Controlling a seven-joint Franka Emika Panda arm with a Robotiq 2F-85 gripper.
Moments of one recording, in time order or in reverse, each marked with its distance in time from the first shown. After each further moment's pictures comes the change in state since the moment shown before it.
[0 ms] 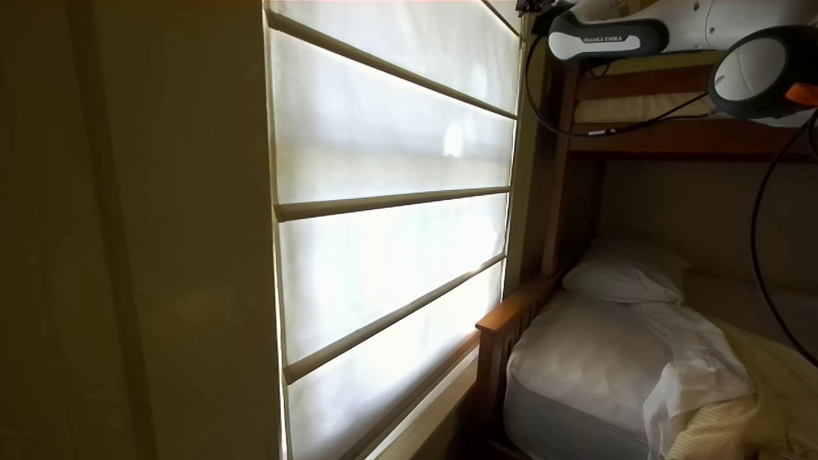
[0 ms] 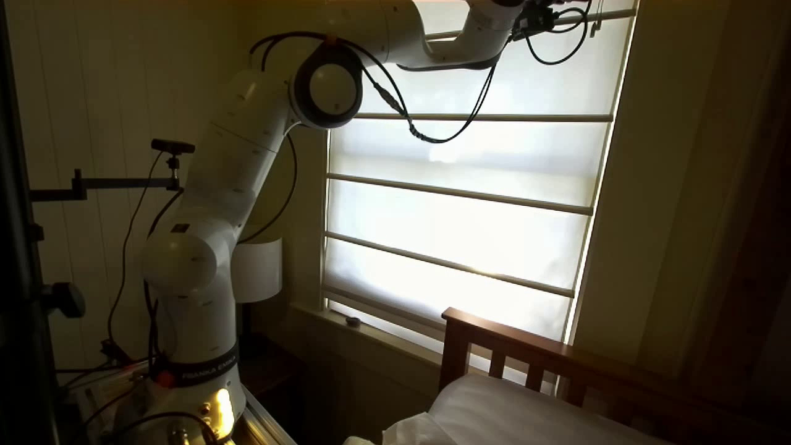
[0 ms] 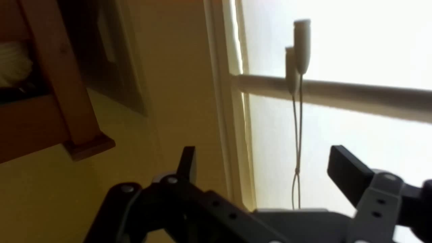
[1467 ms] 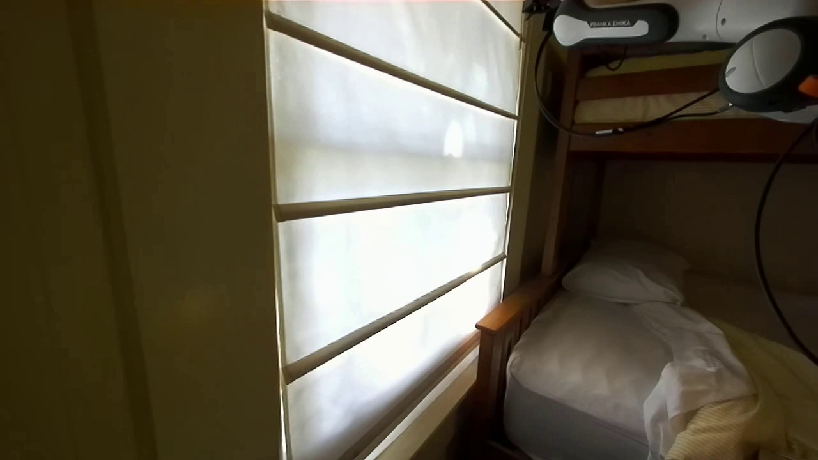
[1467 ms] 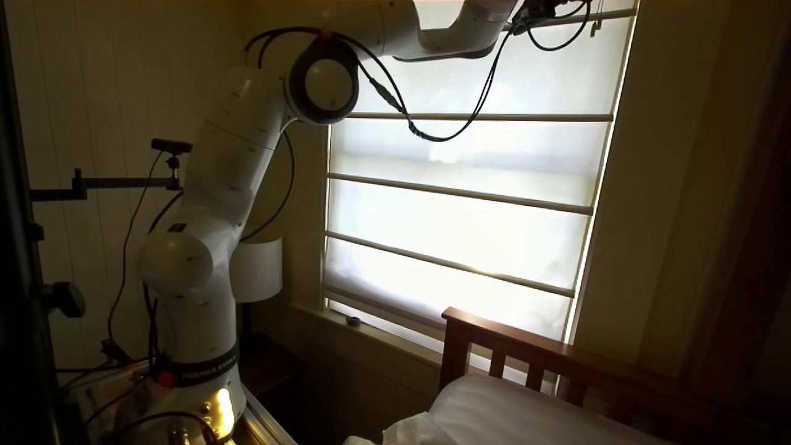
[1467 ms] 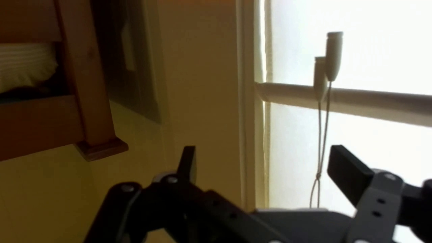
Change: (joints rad) arm -0.043 -0.028 0.056 -0.003 0.088 -0.100 -0.166
